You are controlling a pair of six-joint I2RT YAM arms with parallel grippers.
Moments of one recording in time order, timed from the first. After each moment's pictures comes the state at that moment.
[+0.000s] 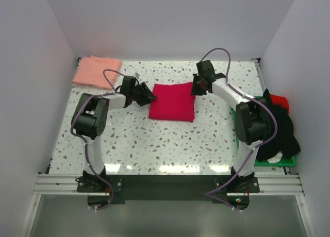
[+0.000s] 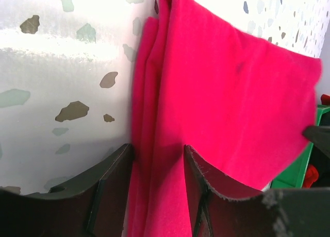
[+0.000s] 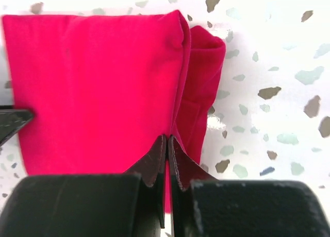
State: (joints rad) left arm -0.28 2.03 1.16 0.14 0.36 -0.79; right arm 0.33 1.97 1.52 -0.50 -0.01 0.48
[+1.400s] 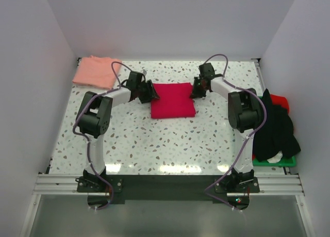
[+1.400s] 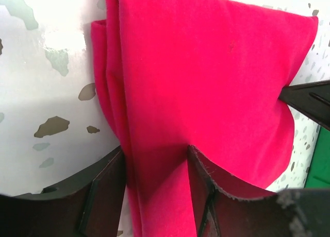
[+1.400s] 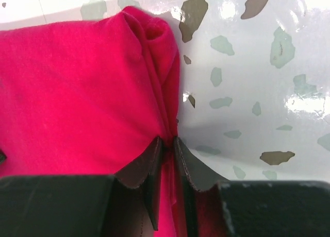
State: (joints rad) left arm -0.33 2.07 1.34 -0.10 0.29 -0.64; right arm 0.26 2.17 1.61 -0.46 -0.13 0.49
